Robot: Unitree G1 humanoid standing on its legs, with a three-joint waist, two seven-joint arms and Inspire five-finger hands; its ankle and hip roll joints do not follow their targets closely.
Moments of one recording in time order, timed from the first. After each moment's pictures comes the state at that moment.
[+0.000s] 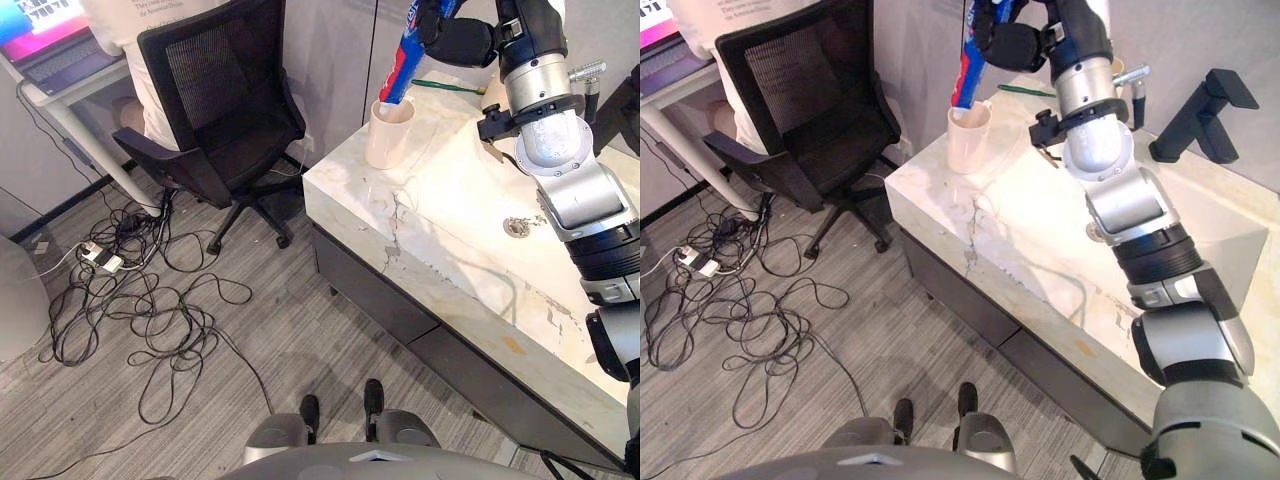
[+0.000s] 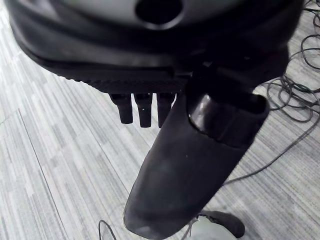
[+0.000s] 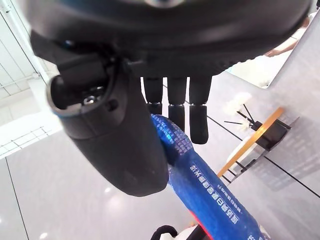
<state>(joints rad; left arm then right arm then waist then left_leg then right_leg) 0.09 0.33 -0.08 1.23 -0.24 0.35 0.00 -0.93 -0.81 0.37 0.14 0.12 -0.07 -0.28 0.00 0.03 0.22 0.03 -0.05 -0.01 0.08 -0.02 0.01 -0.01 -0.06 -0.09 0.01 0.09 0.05</state>
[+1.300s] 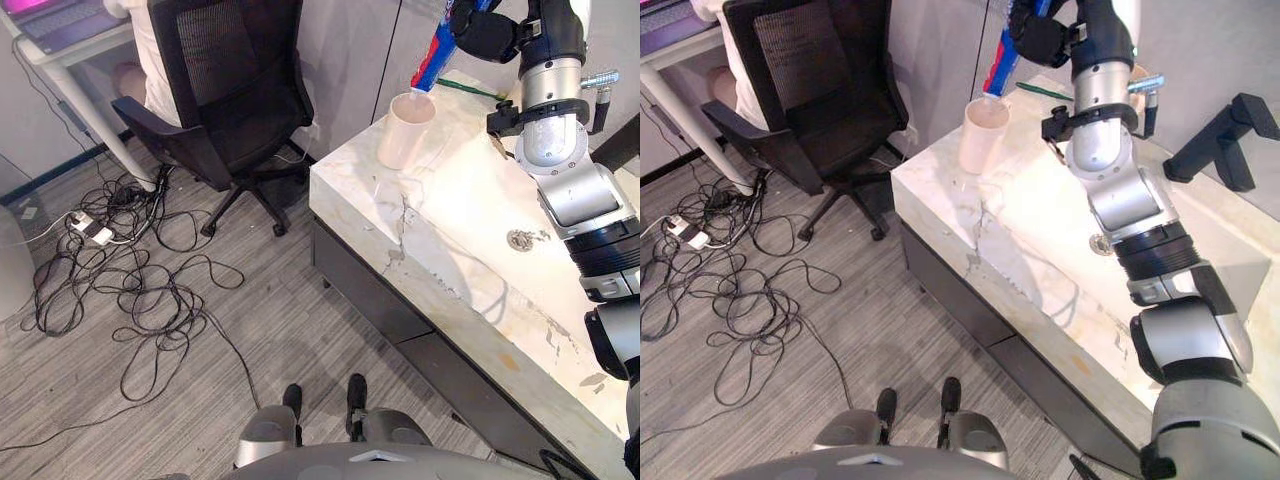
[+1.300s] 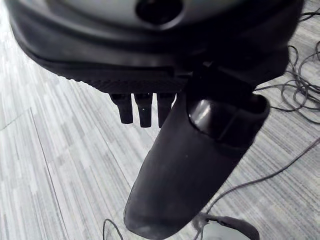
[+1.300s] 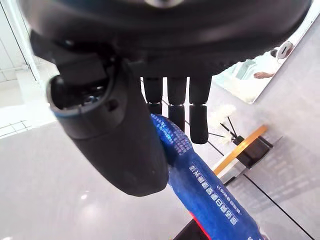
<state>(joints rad) 0.07 0.27 -0.08 1.25 -0.24 0.31 0.19 -0.94 -0.80 0.37 0.23 0.05 -0.04 -0.45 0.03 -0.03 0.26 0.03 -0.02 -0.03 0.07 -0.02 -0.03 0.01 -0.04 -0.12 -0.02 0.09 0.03</state>
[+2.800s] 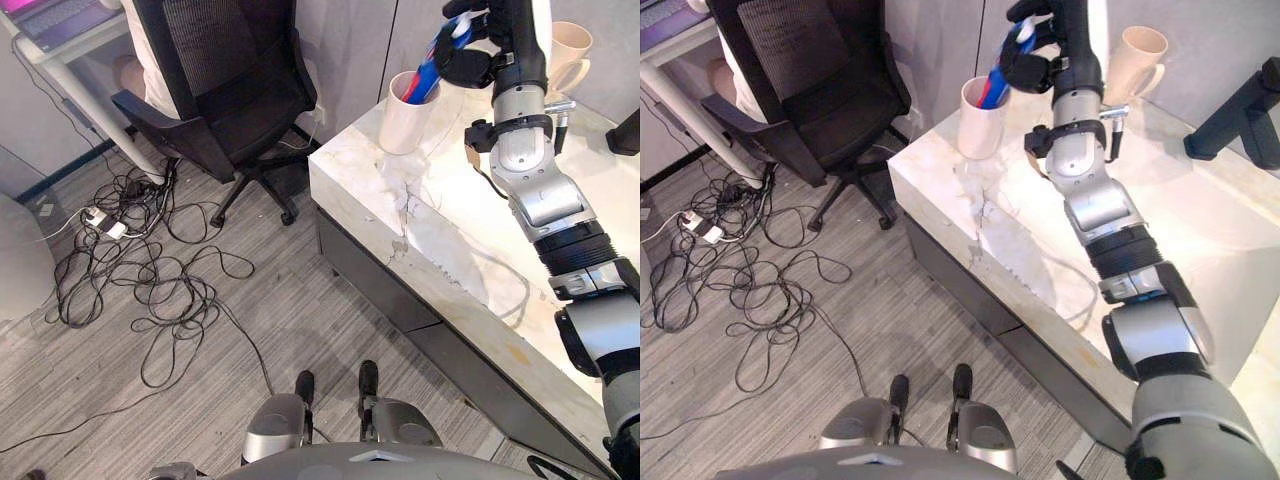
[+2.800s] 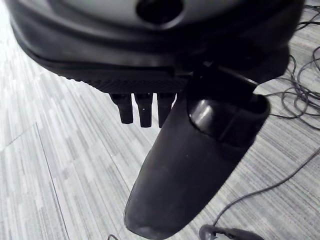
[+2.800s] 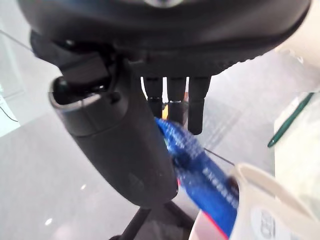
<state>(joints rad) 0.03 0.27 -0.11 1.26 -0.24 0.31 0.19 -0.94 -0.65 0.37 0.36 0.19 0.02 -0.38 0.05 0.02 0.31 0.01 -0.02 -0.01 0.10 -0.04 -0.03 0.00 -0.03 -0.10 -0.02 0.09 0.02</state>
